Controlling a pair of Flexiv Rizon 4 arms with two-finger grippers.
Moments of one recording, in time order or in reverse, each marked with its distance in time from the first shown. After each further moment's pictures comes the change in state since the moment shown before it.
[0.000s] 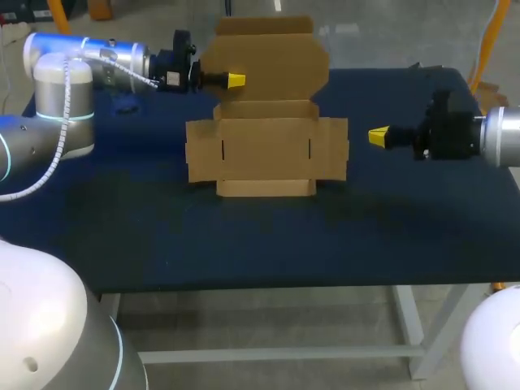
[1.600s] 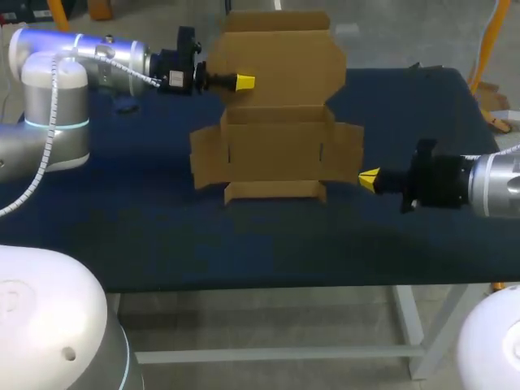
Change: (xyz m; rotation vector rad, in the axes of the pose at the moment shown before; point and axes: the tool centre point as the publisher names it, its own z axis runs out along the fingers) left arm 0.082 -0.033 0.016 -0.015 -0.024 -0.114; right arm 0.068 -0.051 0.004 0.067 -0.086 -0.183
